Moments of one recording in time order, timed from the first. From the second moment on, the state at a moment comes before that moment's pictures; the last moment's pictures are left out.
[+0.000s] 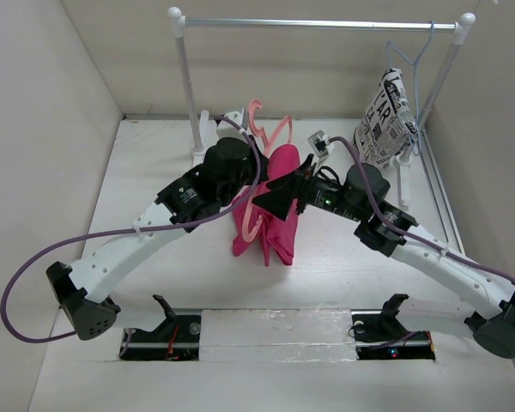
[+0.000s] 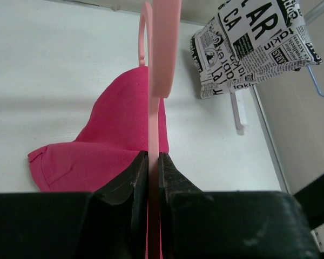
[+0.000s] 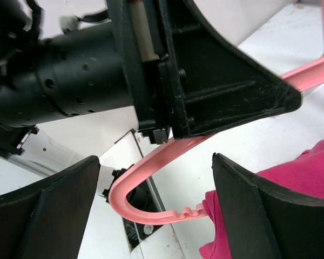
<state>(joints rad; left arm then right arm) -0.87 1.29 1.42 -0.48 -0.41 -0.63 0.83 1.11 1.06 0.11 -0.31 0.58</state>
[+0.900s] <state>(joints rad) -0.87 1.28 1.32 -0.36 -0.41 -0.68 0.86 1.29 0.89 0.32 -0.29 0.83</state>
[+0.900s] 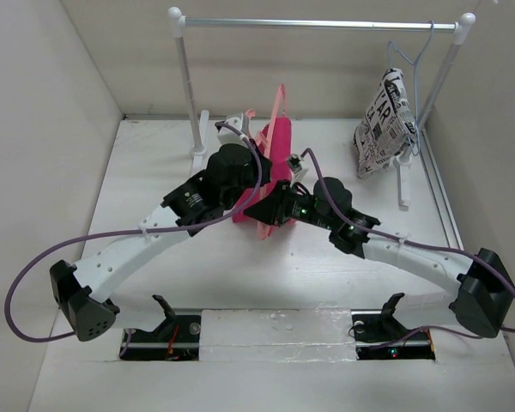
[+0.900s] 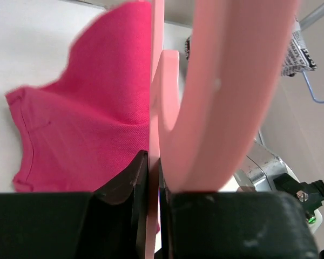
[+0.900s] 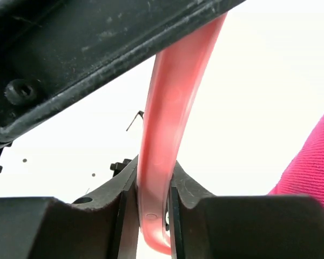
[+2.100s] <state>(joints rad) -0.83 1.14 1.31 -0.30 -0.17 -0.63 0.22 1.47 1.30 0.33 -0.68 0.93</state>
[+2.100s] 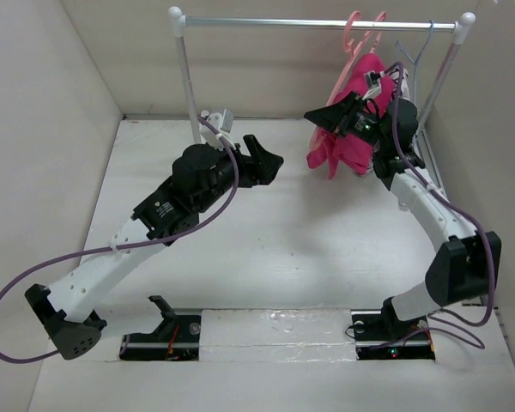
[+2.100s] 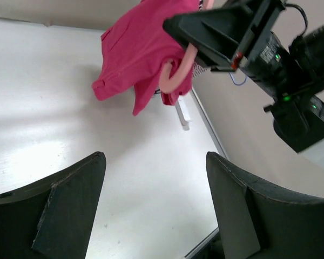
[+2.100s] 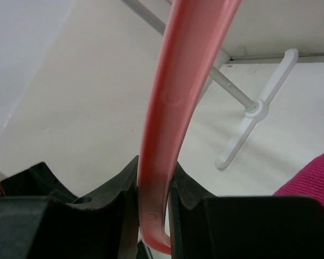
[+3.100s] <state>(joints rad) -0.83 1.12 1.25 -0.31 -0.15 -0.66 0.14 1.76 1.38 0.67 -0.68 1.18</state>
